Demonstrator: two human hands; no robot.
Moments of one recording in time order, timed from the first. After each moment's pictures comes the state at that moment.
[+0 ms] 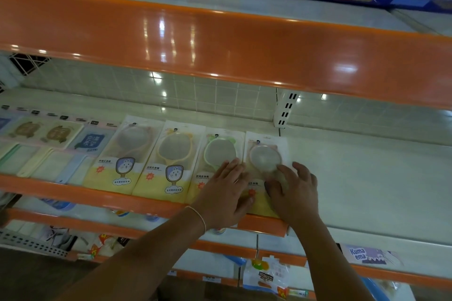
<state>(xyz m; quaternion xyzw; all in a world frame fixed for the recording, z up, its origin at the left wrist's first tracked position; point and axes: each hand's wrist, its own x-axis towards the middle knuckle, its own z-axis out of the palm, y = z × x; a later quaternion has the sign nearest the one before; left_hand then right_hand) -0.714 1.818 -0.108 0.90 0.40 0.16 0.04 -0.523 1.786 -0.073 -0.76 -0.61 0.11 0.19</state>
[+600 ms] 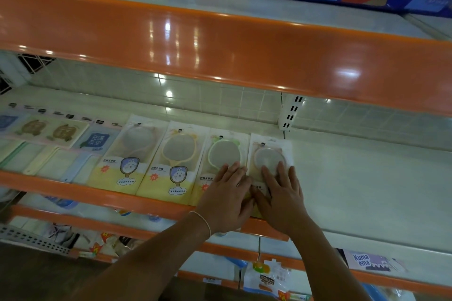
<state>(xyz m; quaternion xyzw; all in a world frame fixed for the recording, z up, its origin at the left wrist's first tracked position) -0.714 1.817 -0.115 0.89 0.43 0.16 0.03 -0.538 1.794 -0.097 -0.70 -0.69 0.15 0.08</state>
